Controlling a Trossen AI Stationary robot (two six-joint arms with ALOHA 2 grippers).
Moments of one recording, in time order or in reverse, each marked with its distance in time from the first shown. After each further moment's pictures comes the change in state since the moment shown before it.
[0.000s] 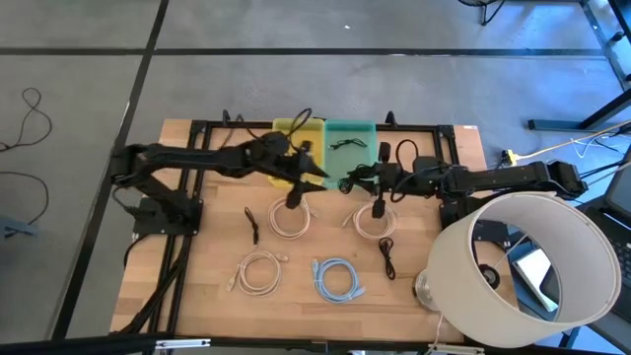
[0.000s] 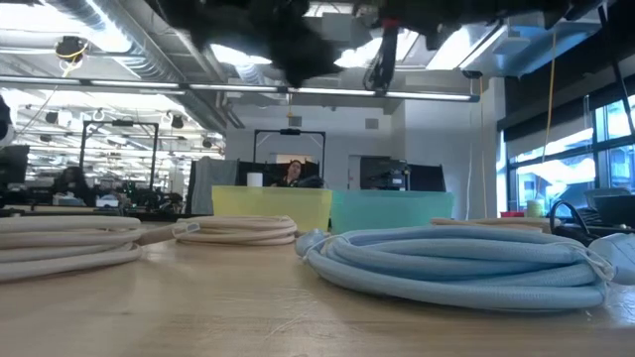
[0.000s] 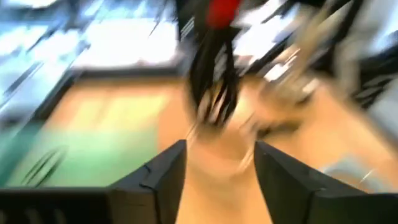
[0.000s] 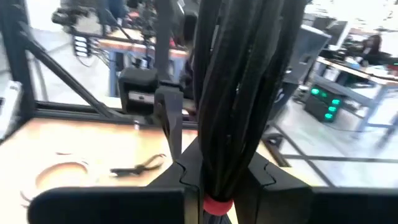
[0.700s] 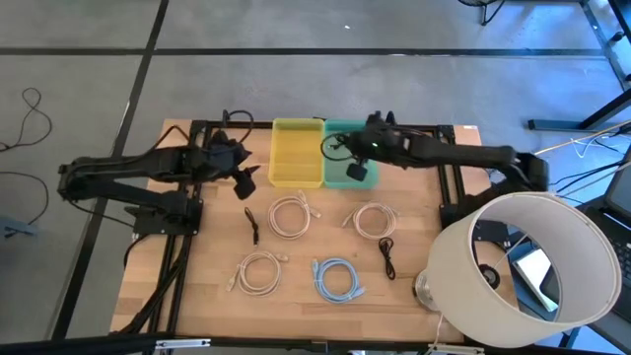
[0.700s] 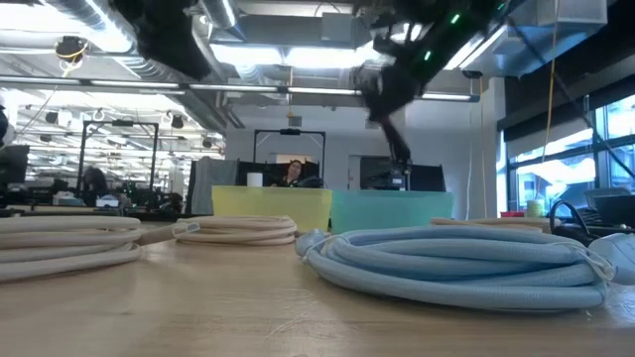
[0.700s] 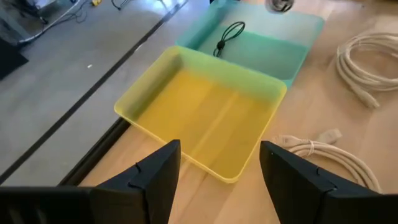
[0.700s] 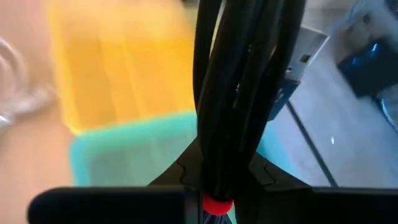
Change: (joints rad) left arm -0.137 -0.557 -0.086 -0.789 -0.771 -0.320; right arm -0.324 0.392 0.393 -0.646 0.152 -0.080
